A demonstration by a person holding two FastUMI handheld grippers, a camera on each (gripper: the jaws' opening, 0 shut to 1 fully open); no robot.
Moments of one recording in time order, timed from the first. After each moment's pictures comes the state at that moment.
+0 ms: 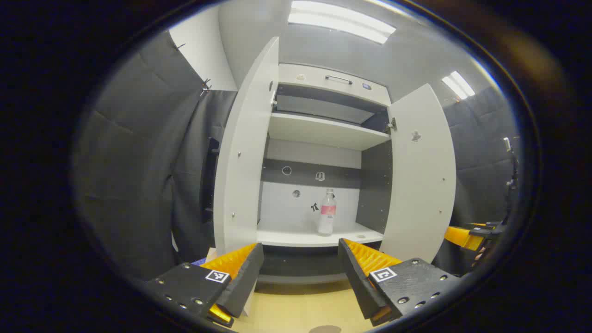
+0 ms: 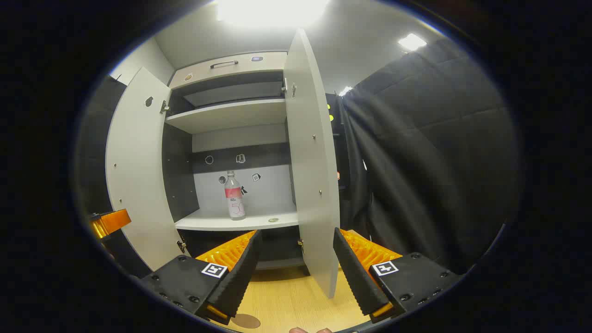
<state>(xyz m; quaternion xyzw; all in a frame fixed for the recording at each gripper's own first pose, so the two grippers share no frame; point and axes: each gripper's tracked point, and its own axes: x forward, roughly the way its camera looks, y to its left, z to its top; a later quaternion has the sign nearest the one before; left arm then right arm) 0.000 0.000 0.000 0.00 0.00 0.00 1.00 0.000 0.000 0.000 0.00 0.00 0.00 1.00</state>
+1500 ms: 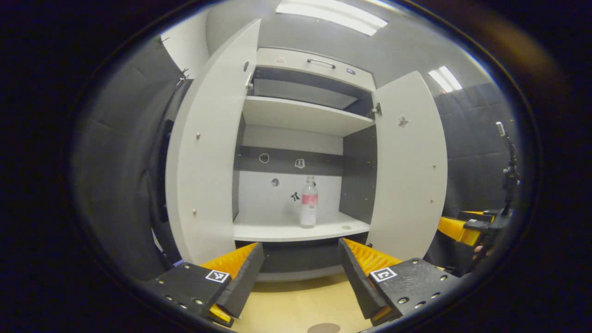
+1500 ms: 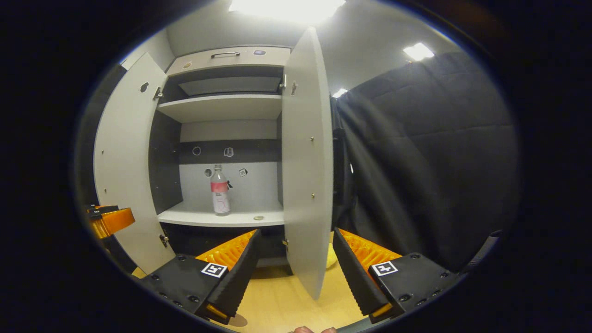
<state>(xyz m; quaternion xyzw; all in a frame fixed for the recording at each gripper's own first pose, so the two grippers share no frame) 0.054 -0.038 -0.017 0.01 0.04 -0.08 1.00 -0.003 -0.024 0.009 -0.04 0.01 -0.07 1.00</state>
